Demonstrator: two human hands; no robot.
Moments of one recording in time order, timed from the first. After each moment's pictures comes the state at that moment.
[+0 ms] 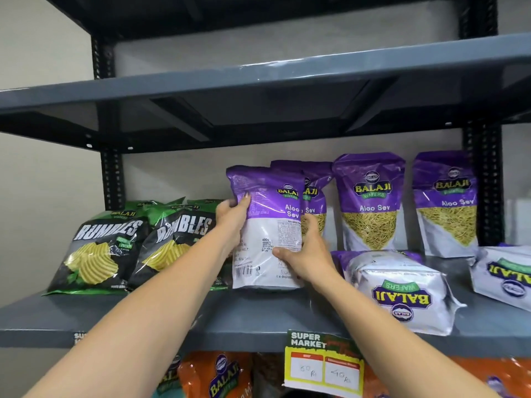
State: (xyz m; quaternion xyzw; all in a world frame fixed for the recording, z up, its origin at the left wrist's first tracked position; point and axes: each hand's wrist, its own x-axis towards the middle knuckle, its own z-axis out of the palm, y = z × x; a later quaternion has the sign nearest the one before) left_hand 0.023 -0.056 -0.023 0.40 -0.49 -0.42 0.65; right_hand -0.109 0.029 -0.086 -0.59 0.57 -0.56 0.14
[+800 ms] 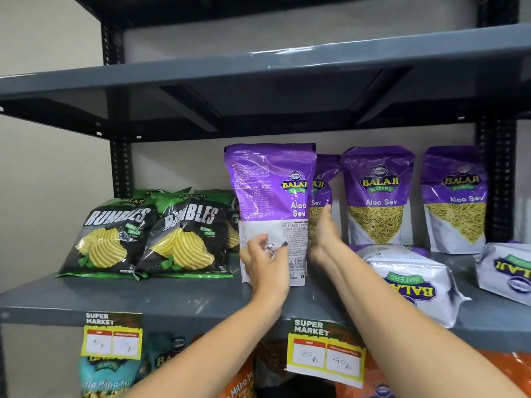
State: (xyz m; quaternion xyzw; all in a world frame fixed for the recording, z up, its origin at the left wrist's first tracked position) left_hand -0.020 0.034 -0.121 0.45 -0.53 -0.29 0.66; right_hand -0.127 -0.031 -0.074 -0.33 0.39 -0.70 0.50
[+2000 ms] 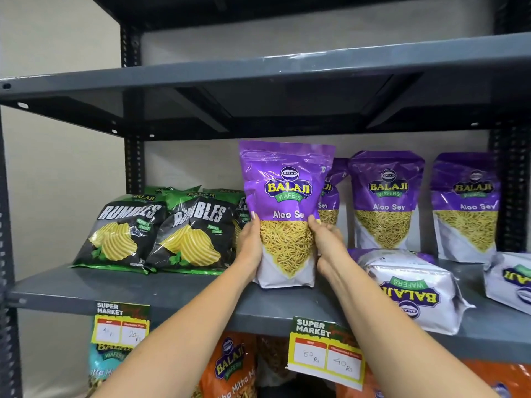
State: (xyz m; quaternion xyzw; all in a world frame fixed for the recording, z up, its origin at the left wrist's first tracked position) left_hand 0.013 -0.033 -0.096 0.40 -0.51 -0.39 0.65; right_hand -0.121 -0.029 -0.088 -0.34 0.37 -0.75 0.43
